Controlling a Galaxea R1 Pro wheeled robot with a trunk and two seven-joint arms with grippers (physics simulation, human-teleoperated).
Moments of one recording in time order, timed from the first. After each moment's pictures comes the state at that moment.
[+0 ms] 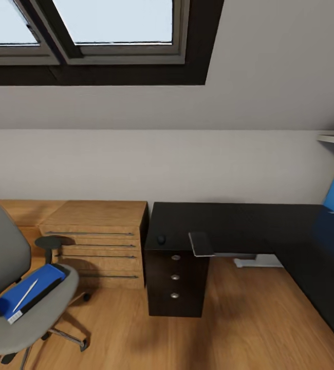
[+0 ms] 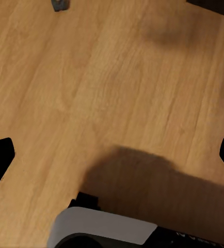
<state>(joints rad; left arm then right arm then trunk) -0.06 0.02 -0.23 -0.16 0.54 -0.47 -0.02 -0.18 0.00 0.24 -0.23 -0.22 -0.46 0.01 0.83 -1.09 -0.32</state>
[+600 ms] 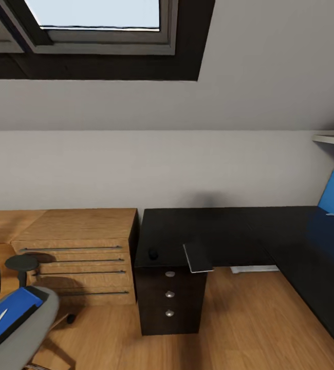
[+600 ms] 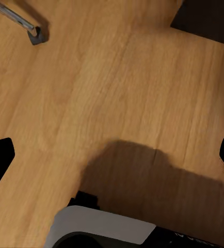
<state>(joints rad) -0.06 0.02 -0.23 -0.16 0.55 -0.47 -0.02 -0.18 0.00 0.24 -0.23 -0.22 -0.46 0.01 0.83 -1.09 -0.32</state>
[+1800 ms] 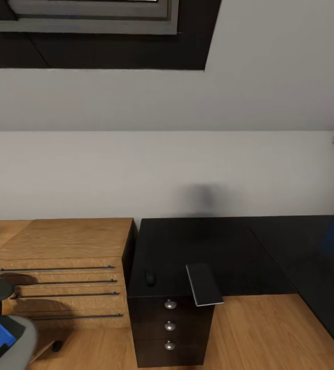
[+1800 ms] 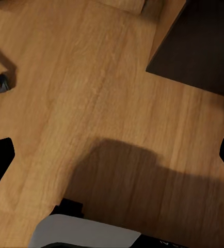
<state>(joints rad) -0.06 0.00 -0.23 -0.19 0.55 -0.47 -0.02 -0.18 0.00 0.23 -0.23 -0.22 -0.46 0.01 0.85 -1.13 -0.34</state>
